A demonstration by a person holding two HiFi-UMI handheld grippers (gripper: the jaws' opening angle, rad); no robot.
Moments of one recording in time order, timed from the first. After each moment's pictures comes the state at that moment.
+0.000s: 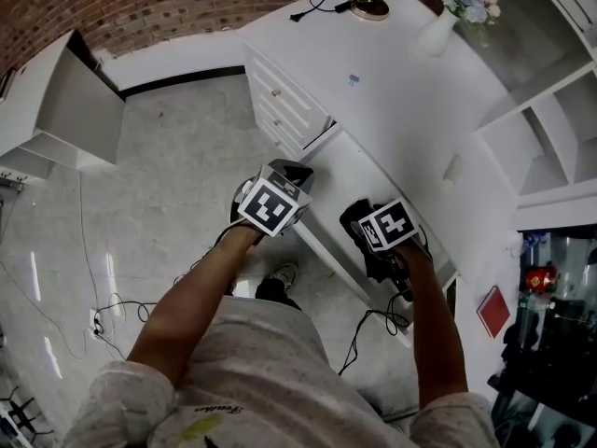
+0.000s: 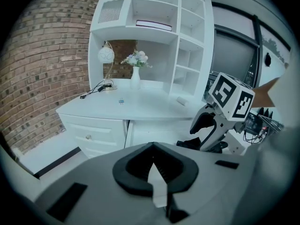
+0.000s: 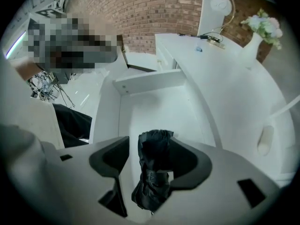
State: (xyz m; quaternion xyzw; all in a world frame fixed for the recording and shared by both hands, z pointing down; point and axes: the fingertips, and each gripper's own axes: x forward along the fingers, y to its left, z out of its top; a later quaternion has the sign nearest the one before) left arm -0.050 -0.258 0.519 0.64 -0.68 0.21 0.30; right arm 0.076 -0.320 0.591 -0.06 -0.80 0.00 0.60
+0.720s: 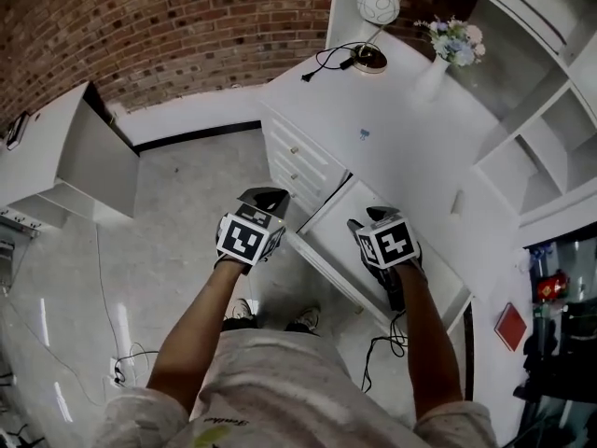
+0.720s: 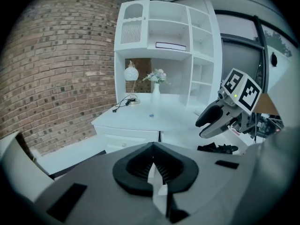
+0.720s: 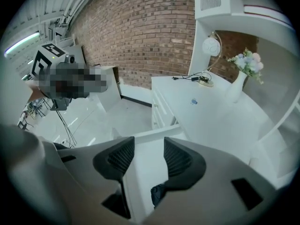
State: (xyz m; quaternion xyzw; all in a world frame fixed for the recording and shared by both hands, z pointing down) left arm -0.153 -0.178 0.447 0.59 -0.75 0.18 0.25; right arm -0.037 -0.284 0.486 0.01 -0.89 0.00 0.45
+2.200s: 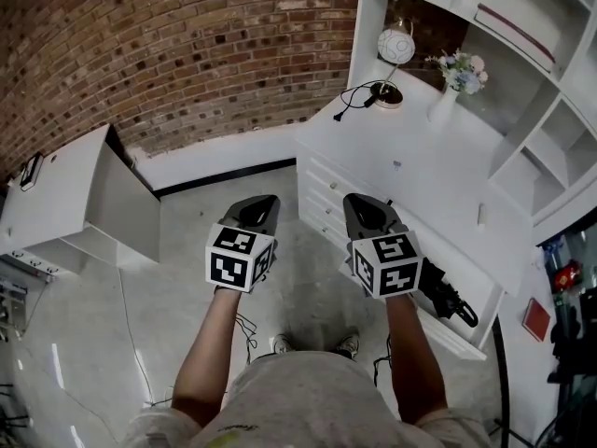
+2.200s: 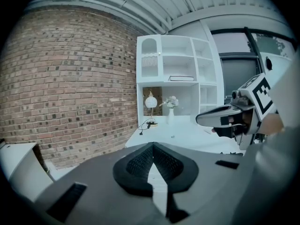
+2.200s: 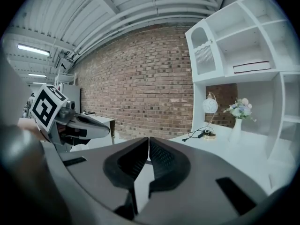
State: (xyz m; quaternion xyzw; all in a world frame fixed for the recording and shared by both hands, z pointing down) left arm -0.263 -0.050 0.324 0.57 -0.80 0.12 0.15; right arm -0.171 -0.147 0.304 0.10 -0.99 0.00 0.14
